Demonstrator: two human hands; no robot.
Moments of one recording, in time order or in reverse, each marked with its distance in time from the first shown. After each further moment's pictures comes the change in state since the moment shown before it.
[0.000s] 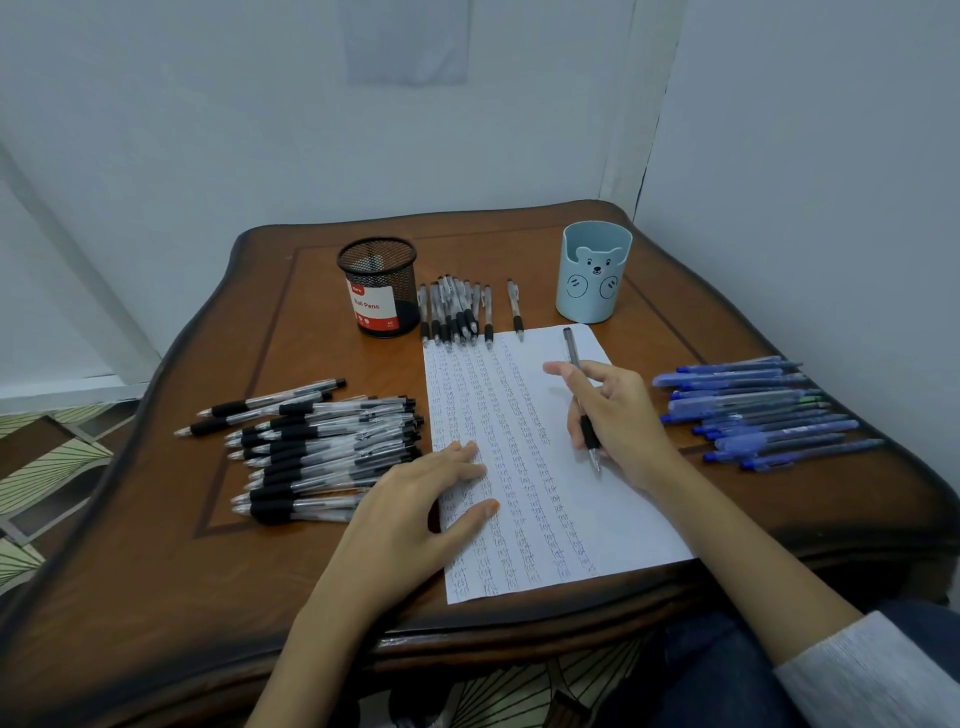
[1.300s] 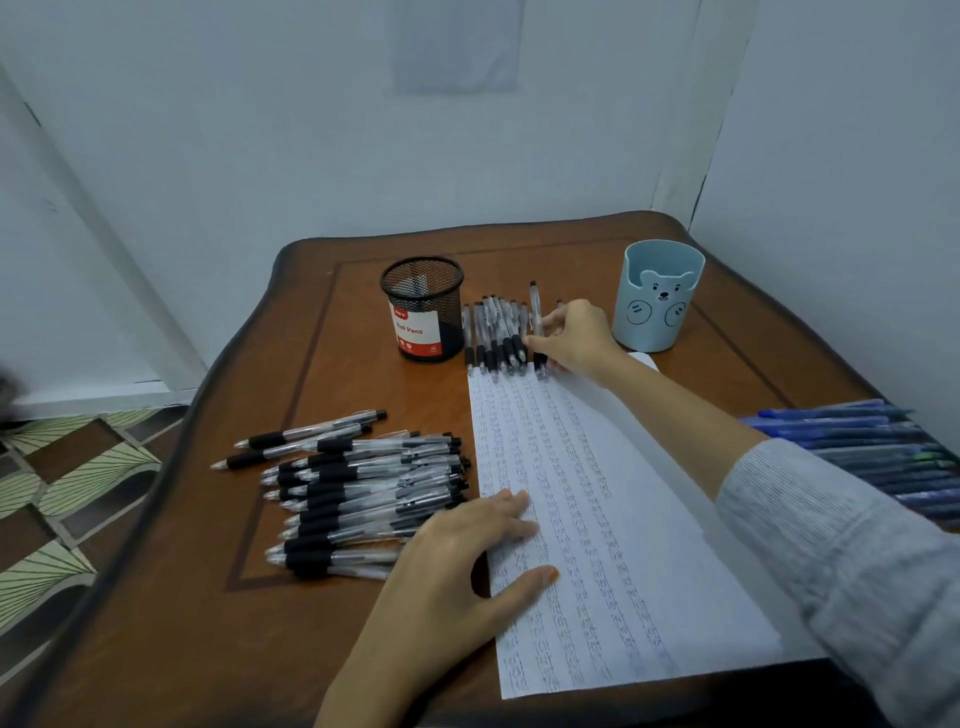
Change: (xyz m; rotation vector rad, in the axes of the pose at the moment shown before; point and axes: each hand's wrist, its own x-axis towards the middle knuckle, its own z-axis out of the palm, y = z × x) left_hand 0.003 -0.006 -0.002 -0.093 0.021 -0.022; right_hand 0.154 -0.019 0.060 -0.453 -0.027 -0.029
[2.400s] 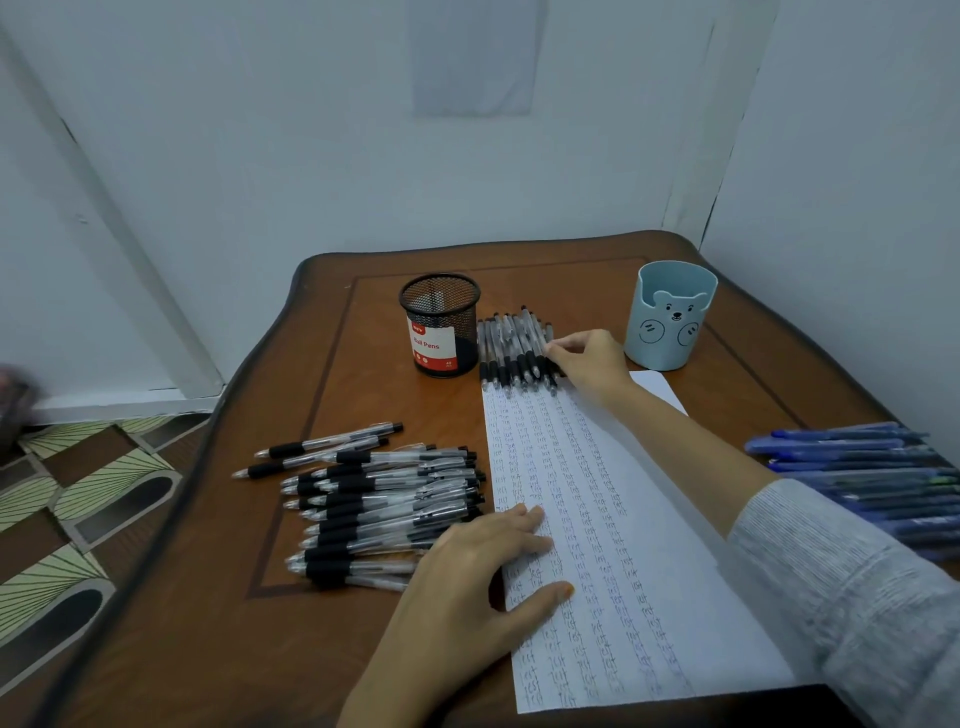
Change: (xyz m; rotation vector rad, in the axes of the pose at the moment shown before) left_hand 0.000 -0.001 0.003 -0.017 0.015 0.008; right_hand 0.002 0.014 0.018 0.315 0.119 0.140
